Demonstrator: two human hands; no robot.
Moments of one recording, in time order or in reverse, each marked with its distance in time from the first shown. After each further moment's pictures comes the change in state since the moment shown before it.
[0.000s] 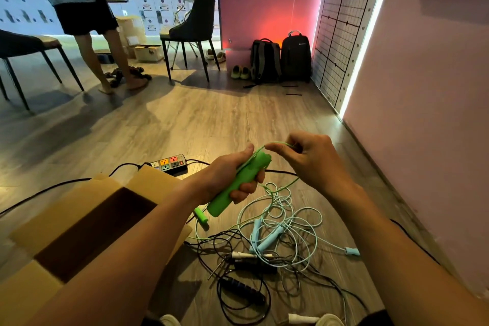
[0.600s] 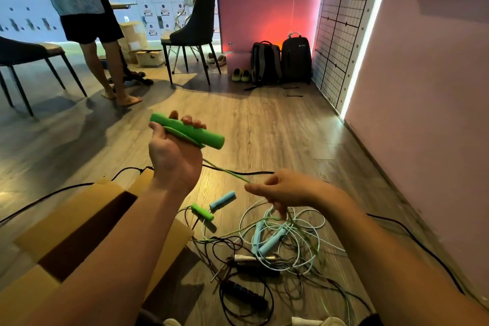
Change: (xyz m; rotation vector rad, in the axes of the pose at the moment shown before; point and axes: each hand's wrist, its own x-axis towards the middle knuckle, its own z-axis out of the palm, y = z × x) left_hand -0.009 0.015 -0.043 -1.024 0.456 0.858; right_hand -0.012 -0.008 0.026 0.006 -0.819 0.387
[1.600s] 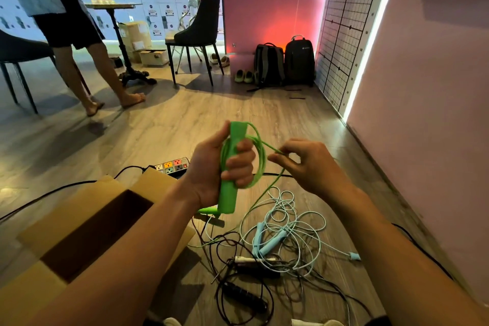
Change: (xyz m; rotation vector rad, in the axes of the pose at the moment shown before) left_hand -0.035 -0.018 0.019 0.246 -0.442 -0.842; right_hand 0.000 0.010 -0.024 -0.099 0.706 -0.477
